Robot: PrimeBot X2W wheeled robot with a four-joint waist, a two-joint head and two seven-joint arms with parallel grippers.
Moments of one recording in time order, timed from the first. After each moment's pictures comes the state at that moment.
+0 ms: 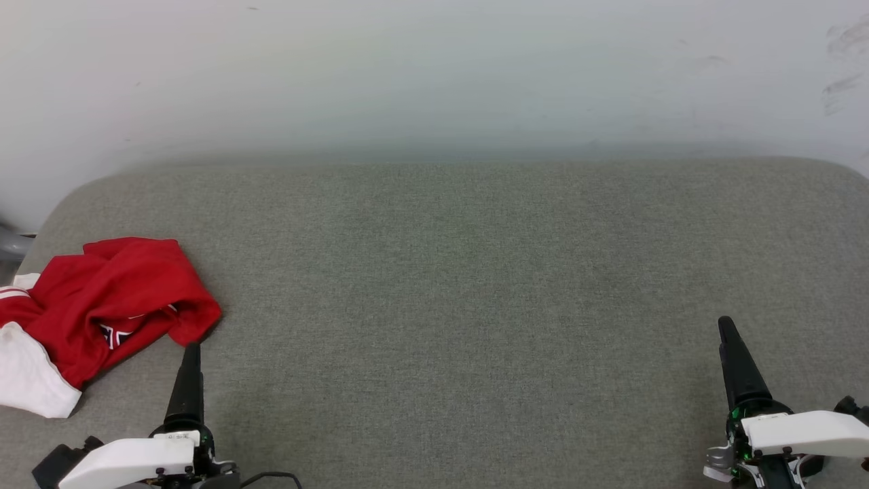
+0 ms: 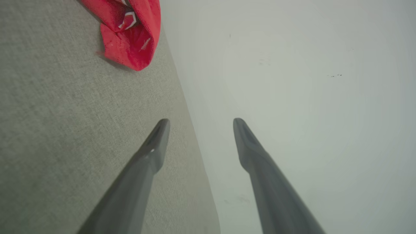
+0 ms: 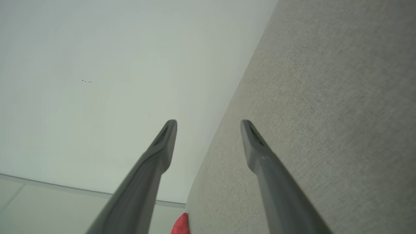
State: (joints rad) left arm -0.05 0.05 0.18 0.26 -1.39 -0.13 -0.01; right arm -0.06 -0.05 -0.09 0.26 1.32 0.13 -0.01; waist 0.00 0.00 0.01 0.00
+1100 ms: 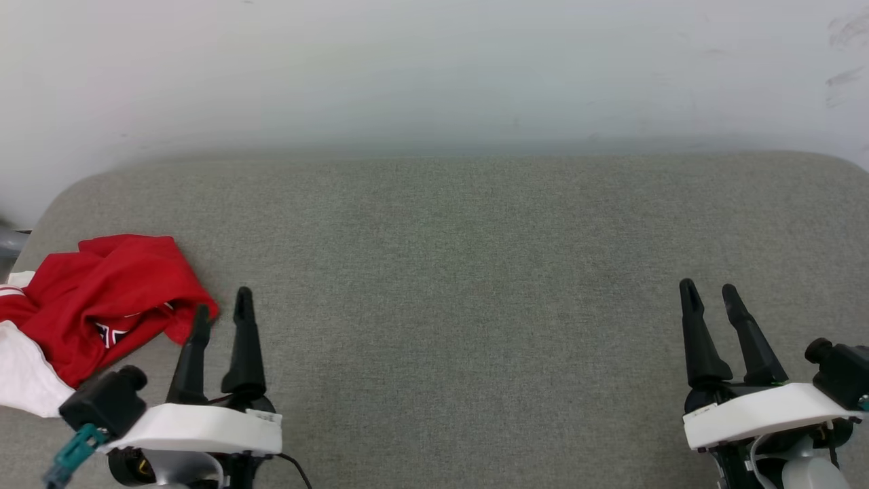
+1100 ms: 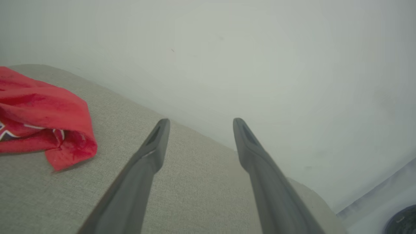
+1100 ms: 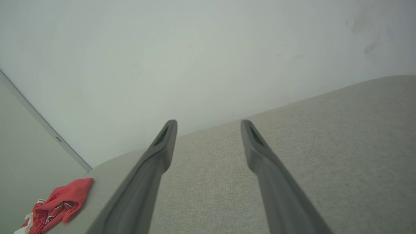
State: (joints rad) left arm 0.00 0.05 0.03 -0.07 -0.63 -0.02 -0.12; right arm -0.06 -0.05 -0.02 0.07 0.51 0.13 -0.12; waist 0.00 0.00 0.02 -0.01
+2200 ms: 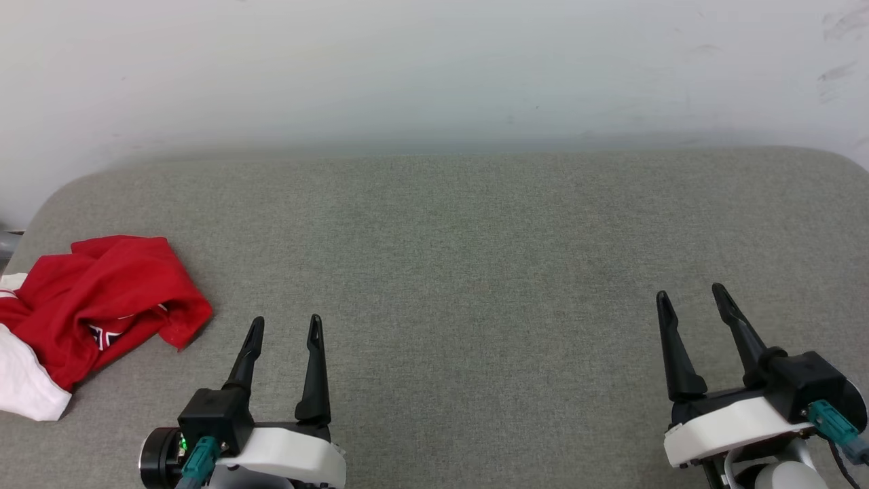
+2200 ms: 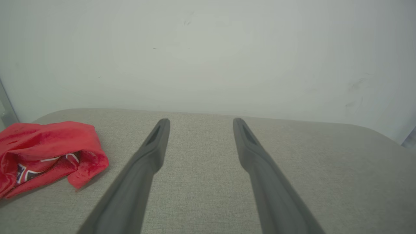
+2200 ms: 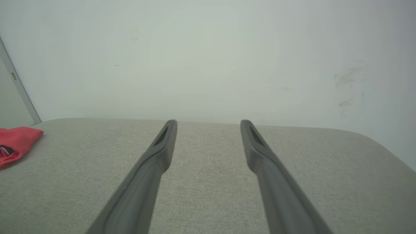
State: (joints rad) left arm 0.01 0.16 -0.25 -0.05 -0.29 0.19 -0.20; right arm -0.05 -0.05 0.00 0.07 0.10 0.13 -0.20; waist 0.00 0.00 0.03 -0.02
